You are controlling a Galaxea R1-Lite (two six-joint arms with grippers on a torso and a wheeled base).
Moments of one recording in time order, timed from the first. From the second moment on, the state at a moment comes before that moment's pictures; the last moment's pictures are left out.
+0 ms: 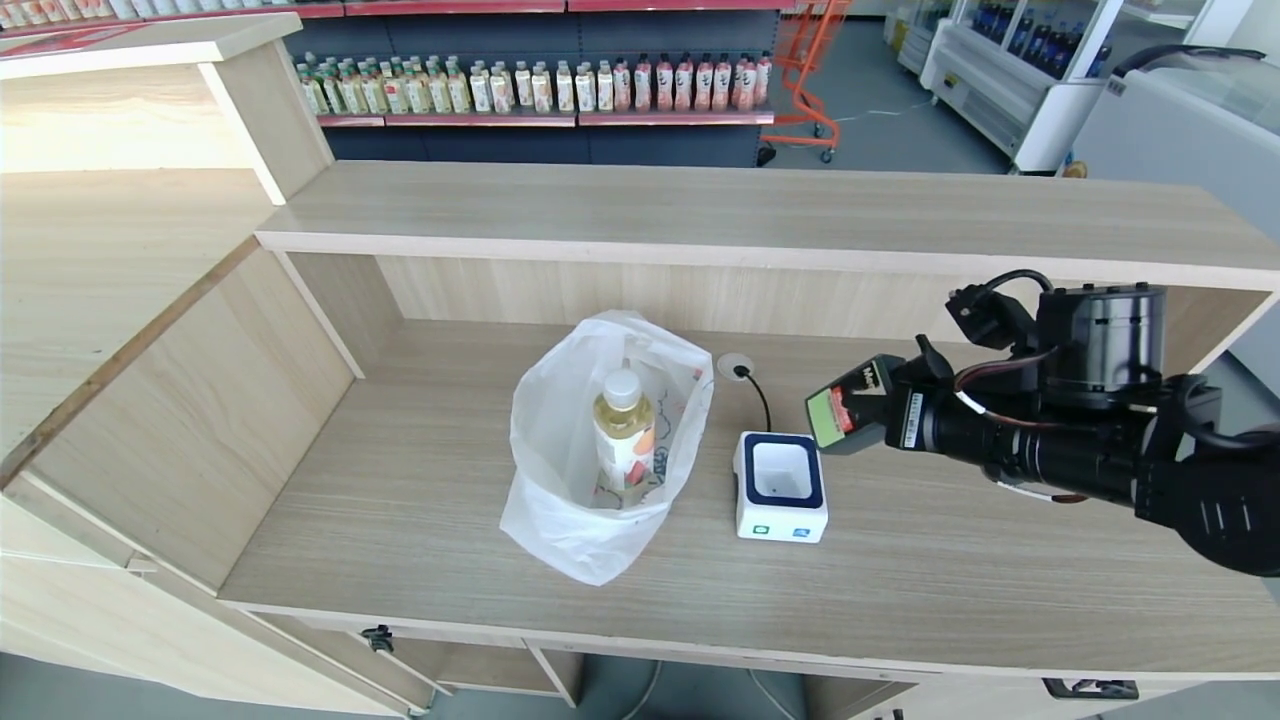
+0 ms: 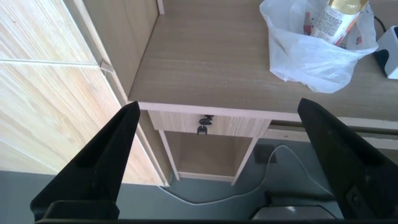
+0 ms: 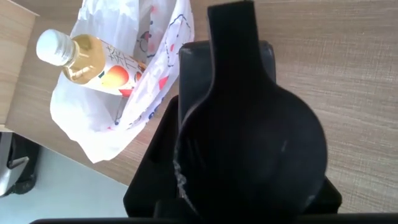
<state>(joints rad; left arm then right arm) 0.00 0.00 0.00 0.00 0.00 0.01 0.33 1.69 -0.82 -0.55 0.10 0.25</state>
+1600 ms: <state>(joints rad) 0.00 0.00 0.00 0.00 0.00 0.00 0.39 2.05 -1.23 -0.55 0.11 0.15</state>
